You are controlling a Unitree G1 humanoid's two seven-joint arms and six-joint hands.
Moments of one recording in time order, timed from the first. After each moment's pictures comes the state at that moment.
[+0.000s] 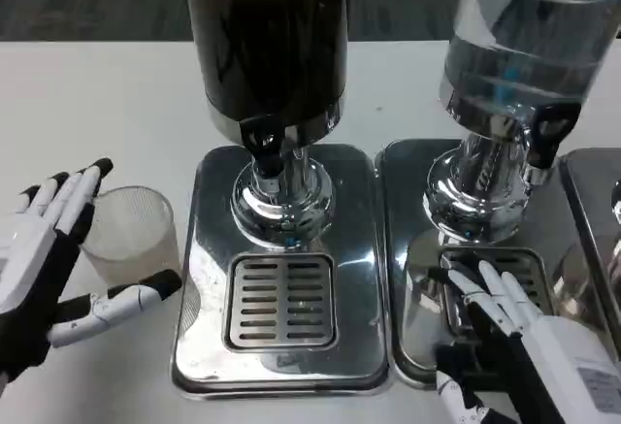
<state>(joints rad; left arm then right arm) 0.20 0.58 0.10 0.07 0.68 -0.31 0.10 0.64 -0.27 0.21 -0.48 -0.81 -0.13 -0.10</state>
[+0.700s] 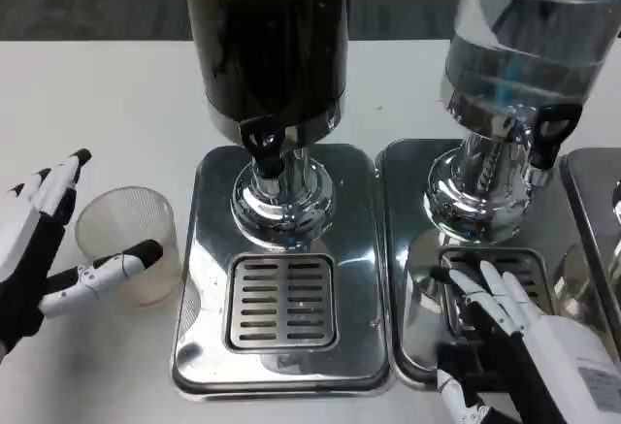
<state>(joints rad) 0.02 0.59 0.06 0.34 0.59 -0.32 0.11 0.64 -0.26 0.21 -0.48 -0.80 -0.12 -0.10</state>
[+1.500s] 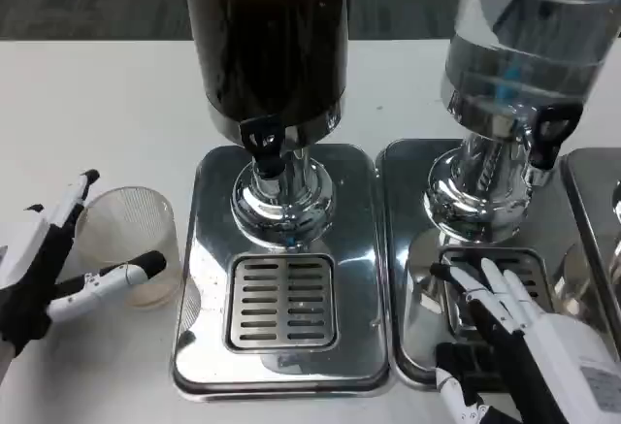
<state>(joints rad) -0.08 0.61 -0.02 0.57 0.55 -0.38 0.13 0.66 -0.25 0.22 -0.51 -0.80 -0.11 -0.09</state>
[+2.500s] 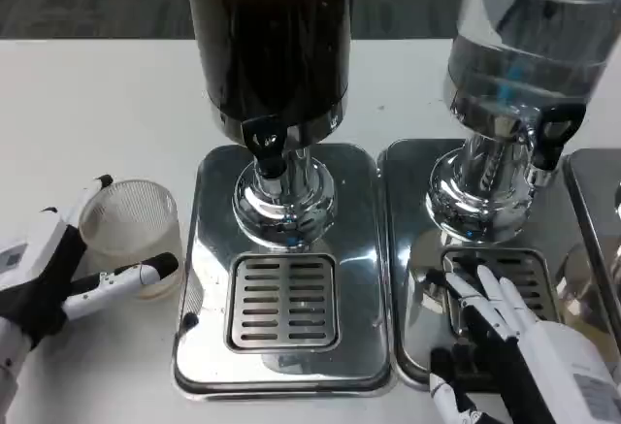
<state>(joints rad) -0.19 0.61 -0.13 0.75 0.56 -0.40 0.19 0.69 -0.21 0.24 -0.52 -0.84 -0.10 -0.09</state>
